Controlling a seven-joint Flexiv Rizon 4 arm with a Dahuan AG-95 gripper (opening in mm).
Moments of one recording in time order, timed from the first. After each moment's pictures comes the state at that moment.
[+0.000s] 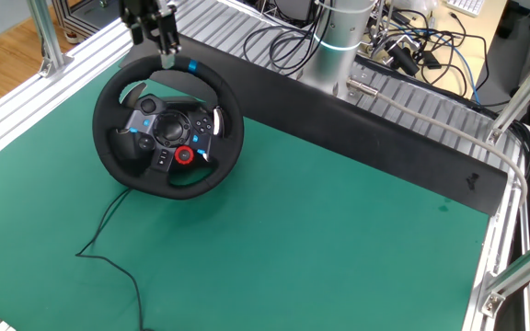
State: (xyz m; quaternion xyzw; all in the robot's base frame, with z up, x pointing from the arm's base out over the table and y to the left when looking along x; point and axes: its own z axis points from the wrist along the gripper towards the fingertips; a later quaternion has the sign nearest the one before) arm 0.461 -0.199 0.274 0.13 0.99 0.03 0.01
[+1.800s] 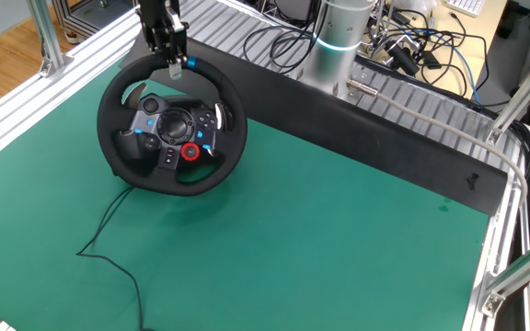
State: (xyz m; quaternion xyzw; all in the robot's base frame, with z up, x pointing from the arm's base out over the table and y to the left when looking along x) arm 0.430 -0.190 0.232 0.18 0.98 0.10 0.06
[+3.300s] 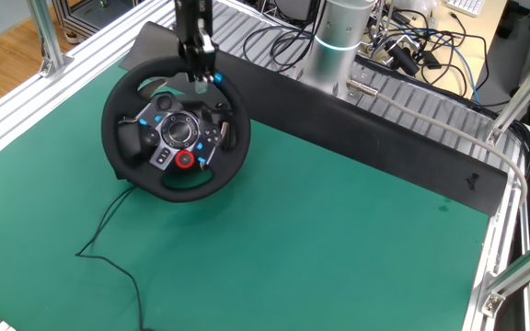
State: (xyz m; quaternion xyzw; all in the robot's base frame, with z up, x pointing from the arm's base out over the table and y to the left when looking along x) arm 0.414 -0.133 0.207 0.27 0.96 0.09 0.08
